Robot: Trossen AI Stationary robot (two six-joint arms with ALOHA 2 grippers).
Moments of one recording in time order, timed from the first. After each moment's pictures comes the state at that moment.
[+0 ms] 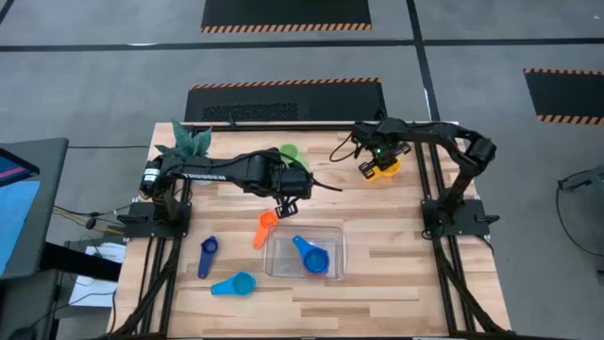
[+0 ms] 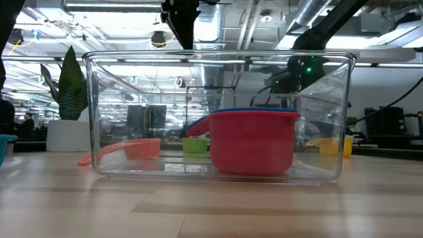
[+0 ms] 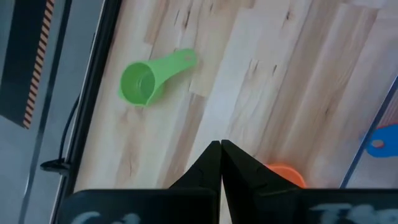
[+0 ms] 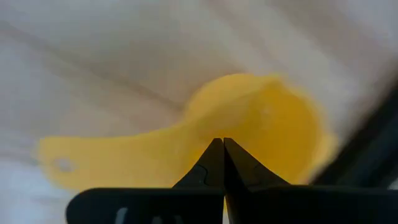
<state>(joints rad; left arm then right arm) -0.05 1.87 1.91 -1.38 -0.43 -0.31 -0.66 1.73 1.06 -1.04 0.19 0.39</state>
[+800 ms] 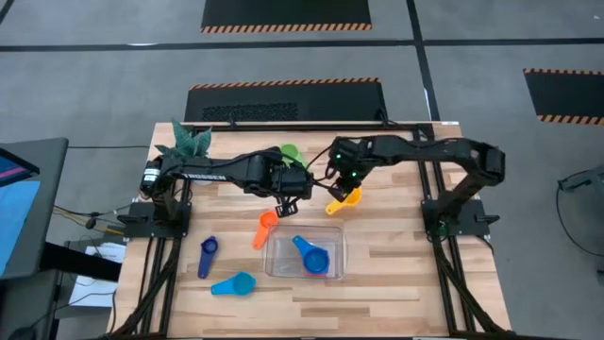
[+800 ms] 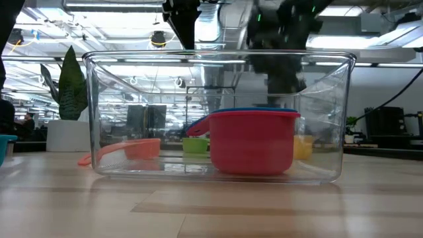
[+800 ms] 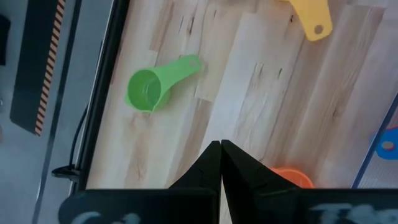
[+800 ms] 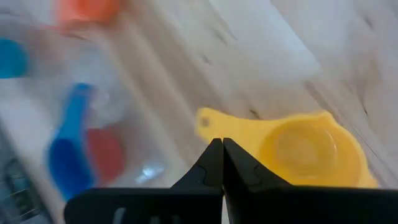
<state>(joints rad) -0.06 1.87 1.91 -1.37 -0.46 -0.27 -0.29 1.59 1.19 -0.76 -0.29 0.47</state>
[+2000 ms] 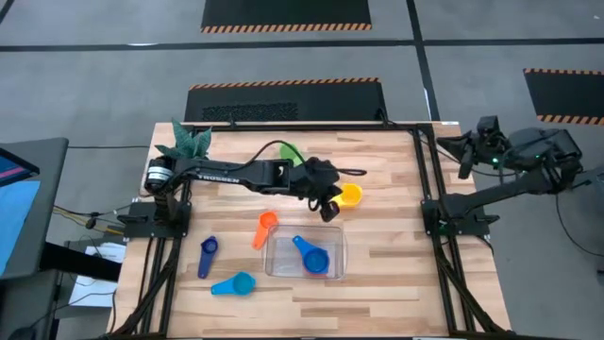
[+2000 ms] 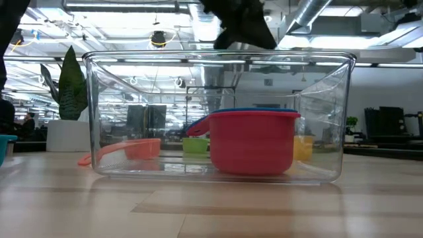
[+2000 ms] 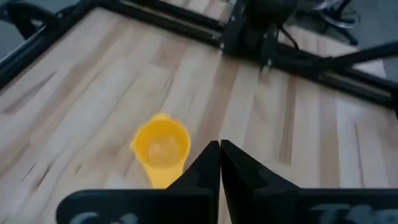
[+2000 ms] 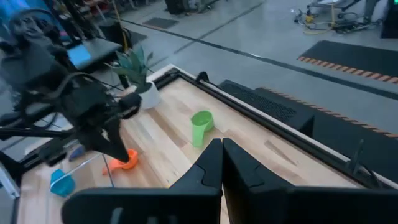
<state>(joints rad) 0.01 1.89 1.66 -0.39 -0.14 -0.33 0.19 0.48 1.25 -1.17 0.66 0.57</state>
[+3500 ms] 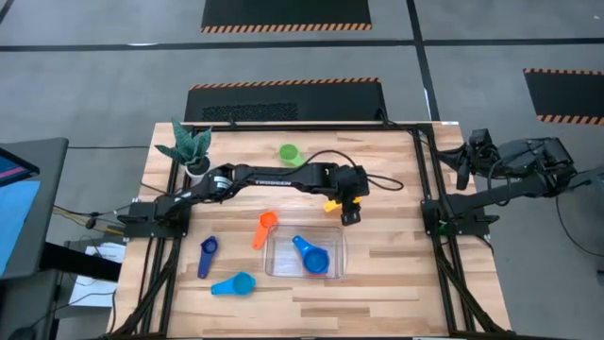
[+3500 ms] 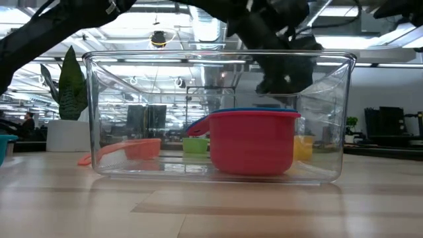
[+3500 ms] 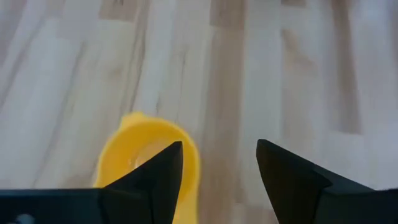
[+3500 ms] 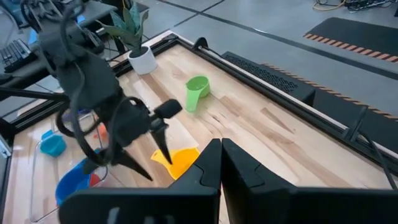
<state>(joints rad) 0.06 2.45 2.27 -0.73 -0.01 -0.06 0.18 0.36 1.10 -1.24 0.59 0.59</state>
